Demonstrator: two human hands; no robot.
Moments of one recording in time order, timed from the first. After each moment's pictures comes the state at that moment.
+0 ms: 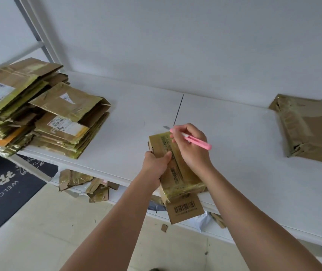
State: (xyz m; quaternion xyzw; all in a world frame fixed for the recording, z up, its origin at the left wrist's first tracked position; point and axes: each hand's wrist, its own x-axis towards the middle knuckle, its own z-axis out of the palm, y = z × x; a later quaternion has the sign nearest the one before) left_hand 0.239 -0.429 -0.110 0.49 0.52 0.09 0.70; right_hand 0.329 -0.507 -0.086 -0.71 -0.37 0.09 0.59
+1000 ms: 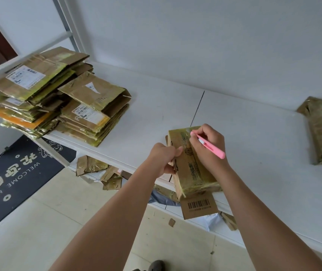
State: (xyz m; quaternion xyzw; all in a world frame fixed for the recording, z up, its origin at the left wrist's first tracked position) left_hand 0.220 -0.400 -0.098 0.53 0.50 0.00 0.68; right_hand 0.332 -0.501 -0.104 -0.74 -0.42 0.04 0.53
